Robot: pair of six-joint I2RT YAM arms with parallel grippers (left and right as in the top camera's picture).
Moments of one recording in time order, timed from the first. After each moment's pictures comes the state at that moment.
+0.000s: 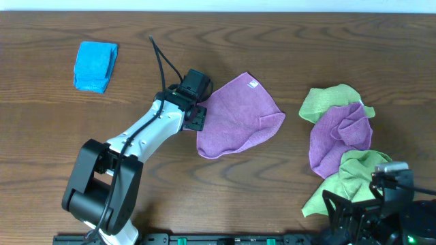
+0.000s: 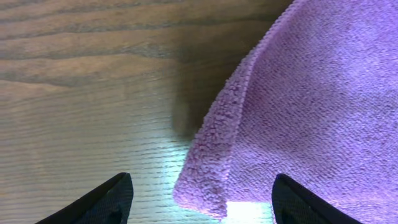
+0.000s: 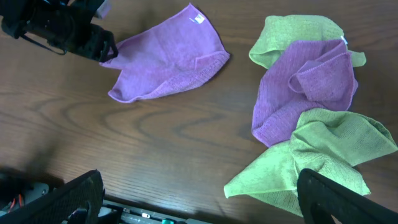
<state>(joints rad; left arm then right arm) -0.46 1.81 1.17 -0.65 -0.18 -0.22 0.59 0.61 1.38 -1.55 0.17 0.44</state>
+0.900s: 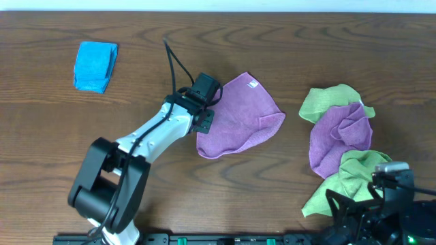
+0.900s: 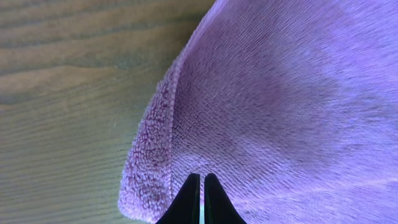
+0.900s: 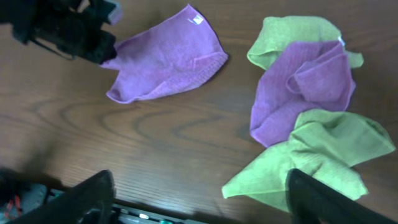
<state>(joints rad) -0.52 1.84 1.17 -0.62 -0.14 -0.20 0.59 0.61 1.38 -1.55 0.18 0.44</state>
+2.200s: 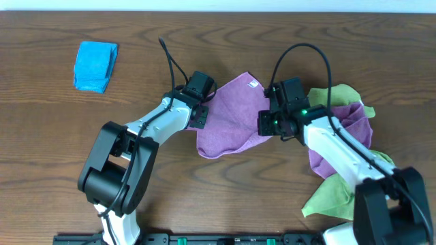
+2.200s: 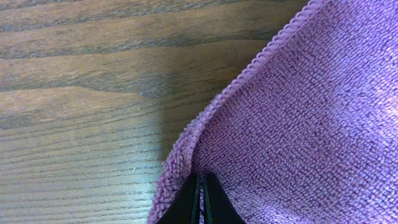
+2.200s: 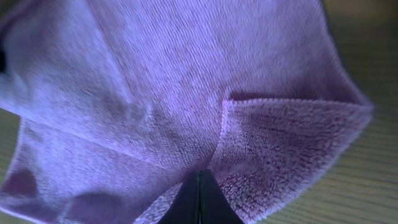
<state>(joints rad) -0.46 1.95 1.18 -0.53 -0.17 -0.20 0.34 1.64 0.96 -0.51 -0.18 0.30</state>
